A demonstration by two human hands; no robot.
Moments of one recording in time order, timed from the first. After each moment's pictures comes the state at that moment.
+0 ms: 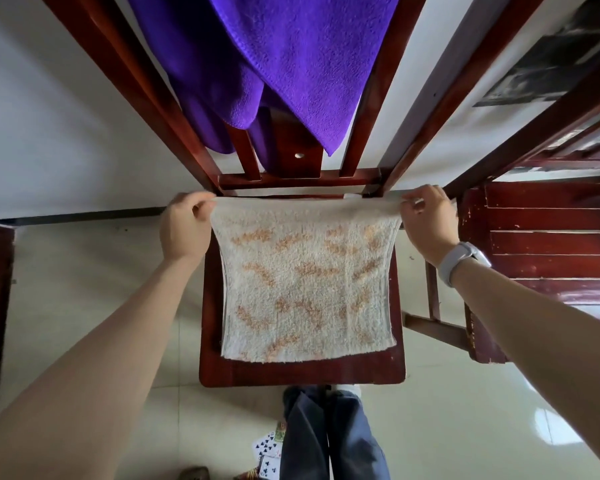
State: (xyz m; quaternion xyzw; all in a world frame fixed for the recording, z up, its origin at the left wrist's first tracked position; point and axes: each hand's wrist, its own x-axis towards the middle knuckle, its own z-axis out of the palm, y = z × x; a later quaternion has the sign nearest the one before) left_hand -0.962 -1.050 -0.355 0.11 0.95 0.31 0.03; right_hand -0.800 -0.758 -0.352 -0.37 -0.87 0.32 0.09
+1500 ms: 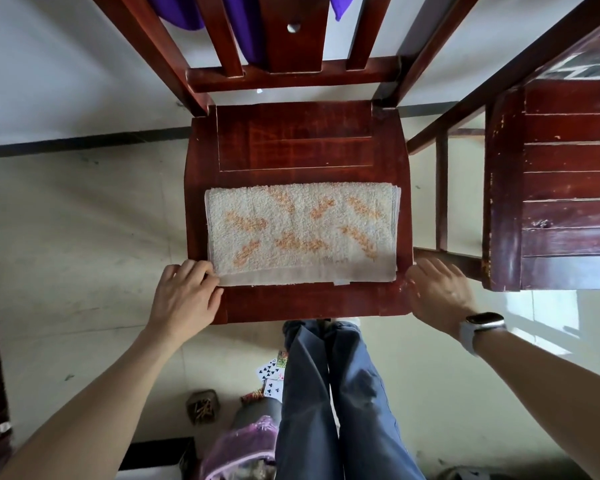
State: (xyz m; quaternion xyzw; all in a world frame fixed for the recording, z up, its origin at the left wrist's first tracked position) left_hand -0.815 -1.175 -0.443 0.46 0.88 -0.04 0.10; right_hand -0.609 -0.826 -0.443 -0.13 -0.97 0.10 -0.16
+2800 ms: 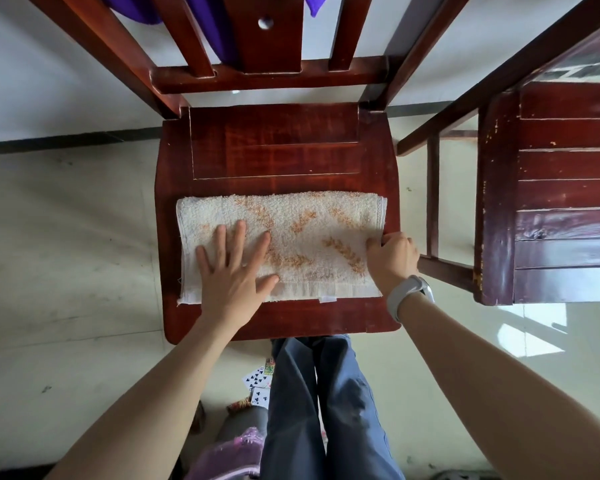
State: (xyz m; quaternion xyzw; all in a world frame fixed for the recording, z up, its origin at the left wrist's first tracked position) left_hand -0.794 -1.069 -0.474 0.32 0.91 0.00 0.25; right_hand -0.709 -0.845 -0.467 -0.59 -0.73 0.29 -0.18
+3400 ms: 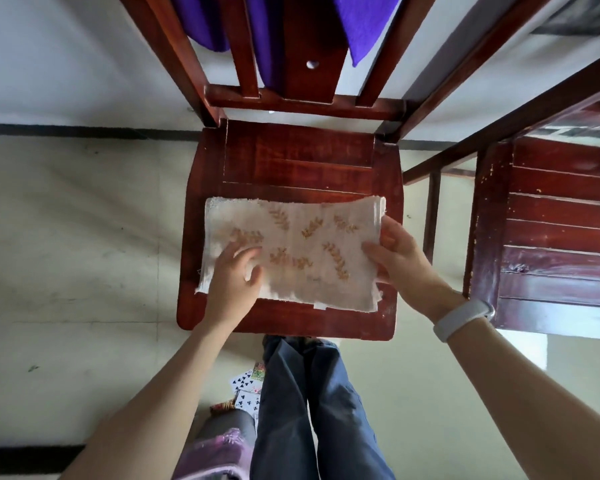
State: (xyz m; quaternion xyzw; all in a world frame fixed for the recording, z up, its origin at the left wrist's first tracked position) left_hand -0.794 -1.074 -0.433 0.10 0.90 0.34 0.25; right_hand -0.728 -0.837 -0.367 -0.43 -0.54 0.71 -0.17
